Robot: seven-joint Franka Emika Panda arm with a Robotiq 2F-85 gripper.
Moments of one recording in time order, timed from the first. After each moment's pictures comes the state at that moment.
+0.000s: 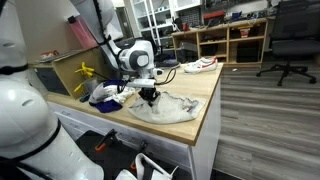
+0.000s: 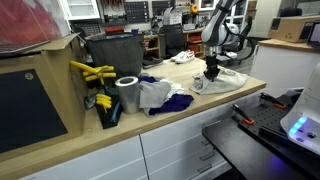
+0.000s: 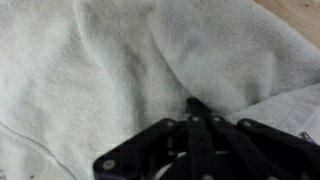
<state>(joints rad) -0.09 0.33 0.08 -2.43 0.06 2.60 -0.26</state>
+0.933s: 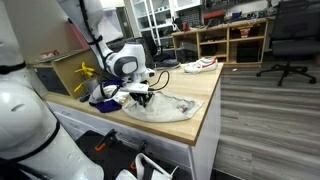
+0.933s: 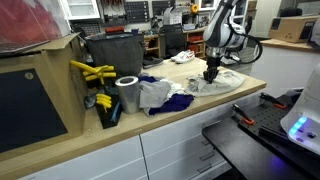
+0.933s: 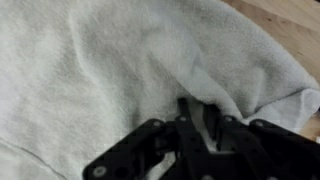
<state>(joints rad) -0.19 0.24 0.25 -2.61 0.31 2.81 -0.53</state>
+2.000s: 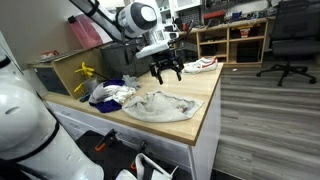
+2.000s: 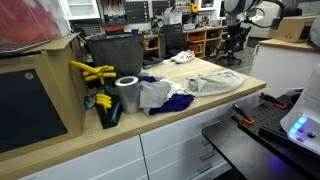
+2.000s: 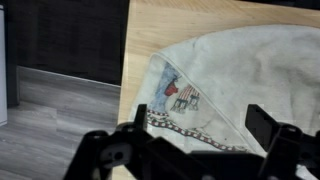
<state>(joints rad) -0.25 -0.03 -0.01 -2.42 -0.30 2.30 -0.19</state>
